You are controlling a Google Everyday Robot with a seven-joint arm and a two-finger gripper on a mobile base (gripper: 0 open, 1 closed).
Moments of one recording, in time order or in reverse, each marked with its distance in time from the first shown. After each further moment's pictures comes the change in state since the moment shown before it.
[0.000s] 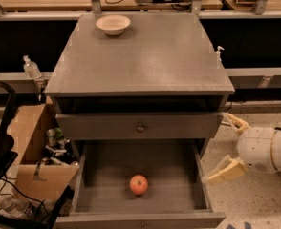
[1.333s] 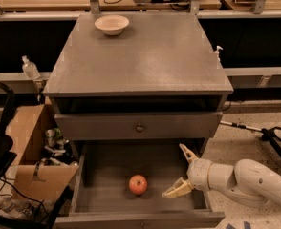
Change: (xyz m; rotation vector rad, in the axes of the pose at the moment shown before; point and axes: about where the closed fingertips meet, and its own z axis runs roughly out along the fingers) arm 0.113 0.047 0.205 -0.094 -0.182 0.055
